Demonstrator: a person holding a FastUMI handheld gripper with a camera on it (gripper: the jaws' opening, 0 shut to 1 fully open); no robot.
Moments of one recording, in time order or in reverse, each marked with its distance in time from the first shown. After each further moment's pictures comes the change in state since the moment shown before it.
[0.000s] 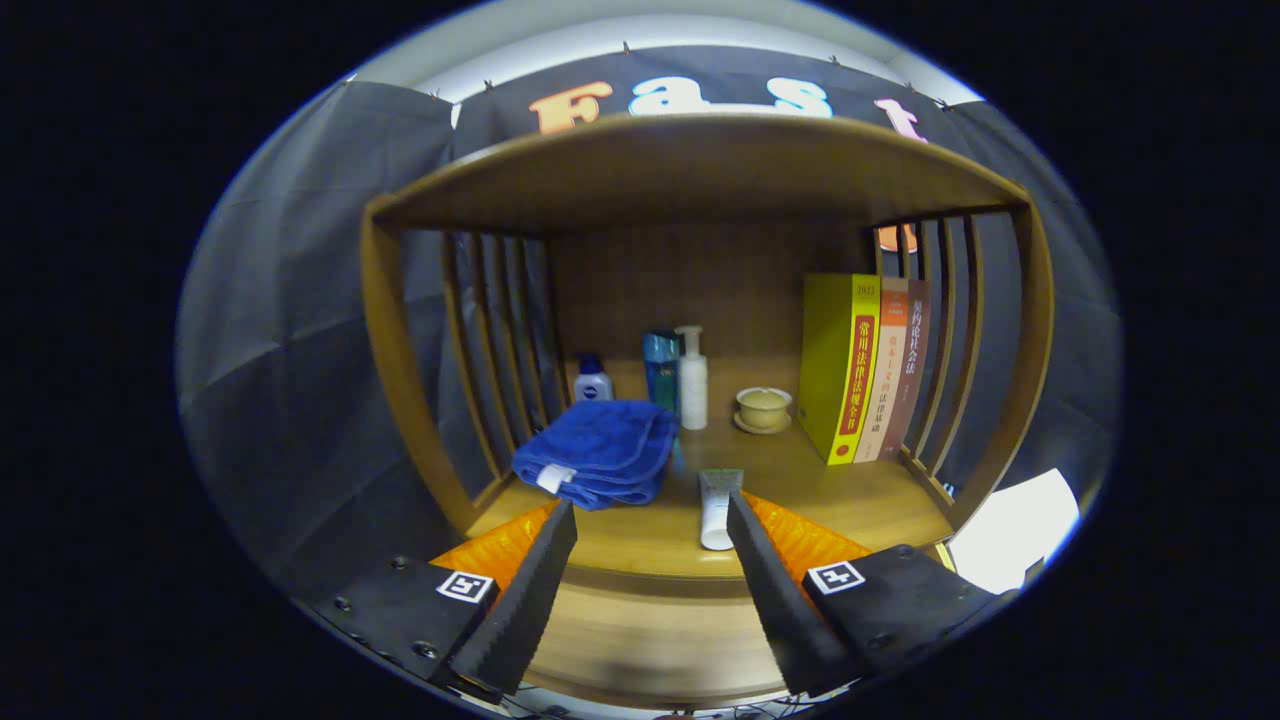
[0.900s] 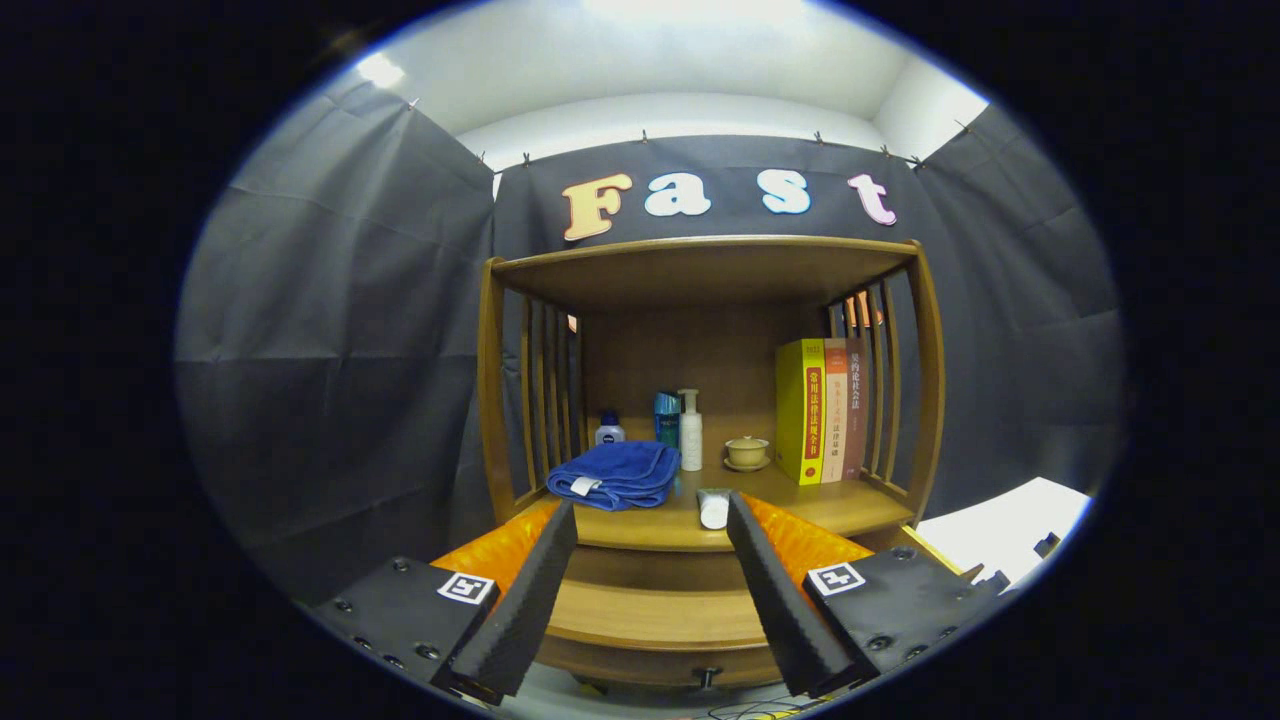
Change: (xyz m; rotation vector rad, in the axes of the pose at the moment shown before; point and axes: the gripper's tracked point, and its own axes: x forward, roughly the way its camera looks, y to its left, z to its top) arm -0.113 0.020 -0.063 -0.046 -0.289 -0.054
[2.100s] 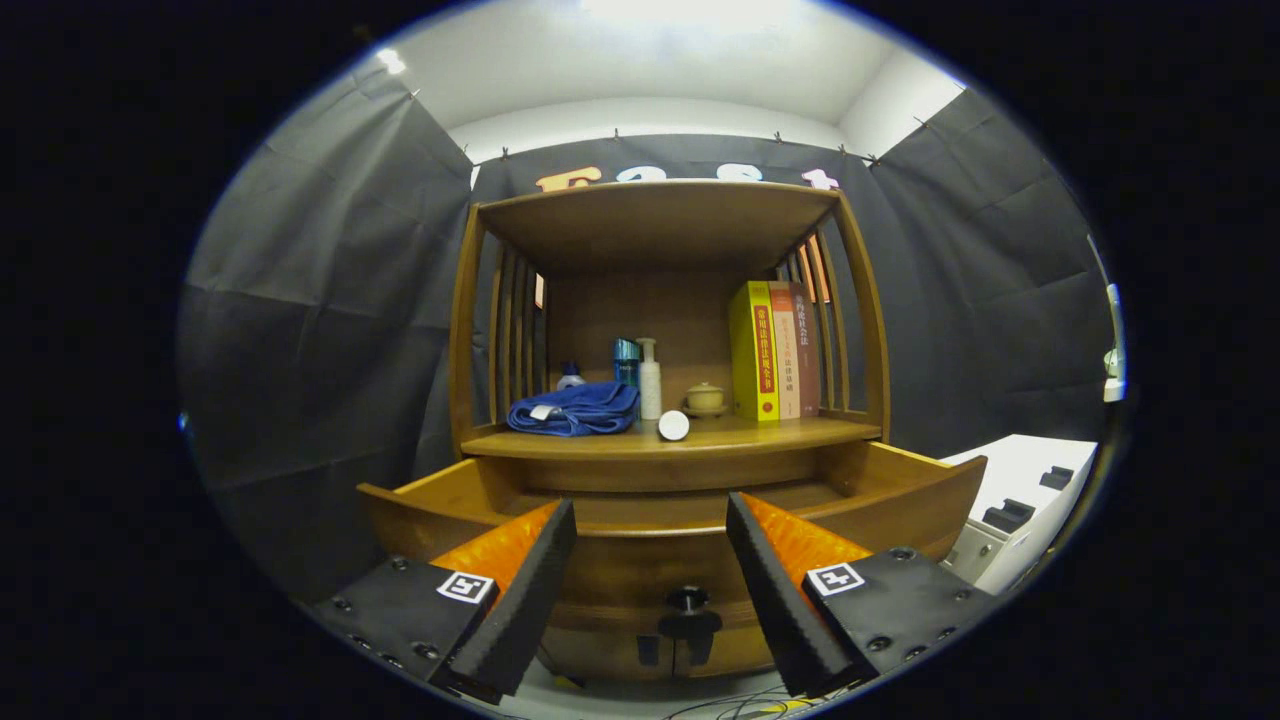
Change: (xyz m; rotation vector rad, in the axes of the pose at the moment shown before) arm -0.035 -0.021 -0.152 0.004 -0.021 -0.125
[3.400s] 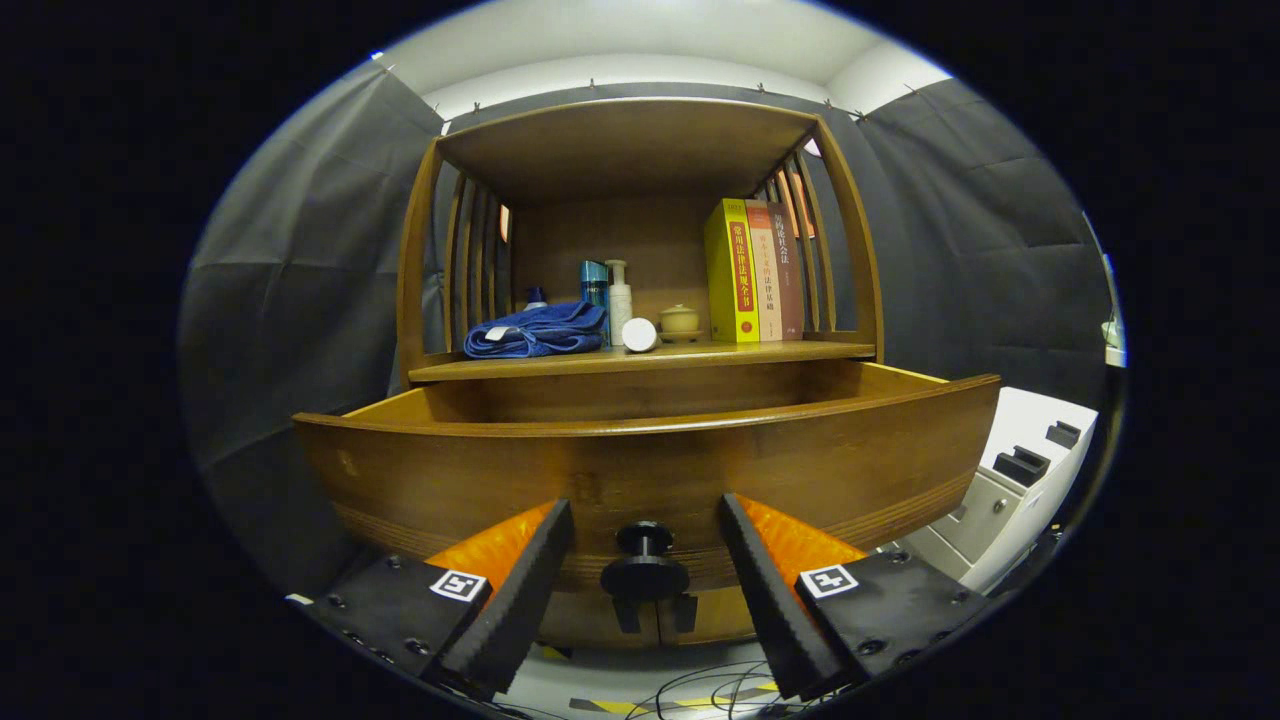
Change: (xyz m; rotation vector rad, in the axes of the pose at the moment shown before) arm 0.029 -0.025 -0.073 0.030 0.177 -0.044
